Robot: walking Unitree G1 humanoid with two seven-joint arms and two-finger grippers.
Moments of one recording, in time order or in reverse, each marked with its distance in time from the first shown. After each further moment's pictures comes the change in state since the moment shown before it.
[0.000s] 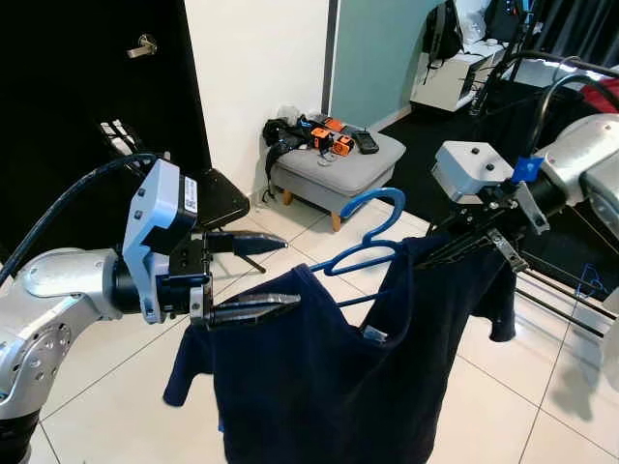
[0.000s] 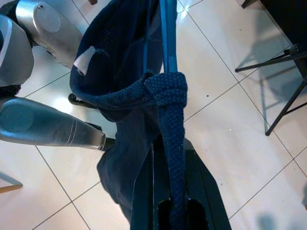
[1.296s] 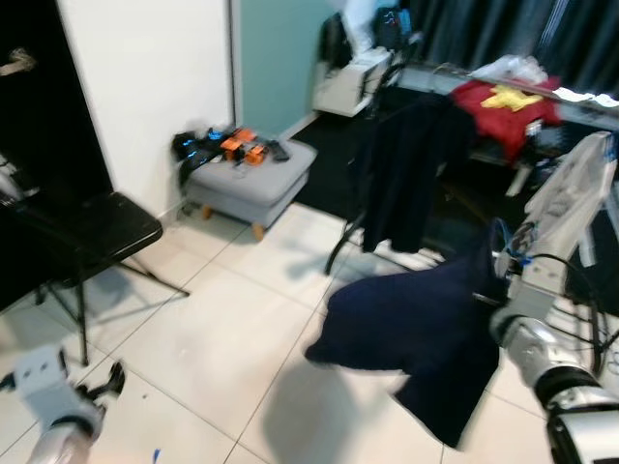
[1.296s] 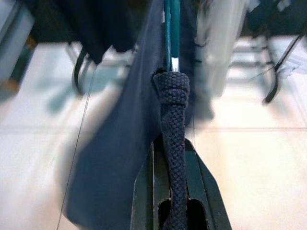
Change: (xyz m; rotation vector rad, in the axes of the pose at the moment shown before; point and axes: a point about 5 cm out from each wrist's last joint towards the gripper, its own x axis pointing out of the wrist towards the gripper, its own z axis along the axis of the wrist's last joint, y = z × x) left arm -0.141 -0.051 -0.238 -0.564 0.329 1.634; right arm 0.078 0.059 -0.235 1.465 -0.061 -1.742
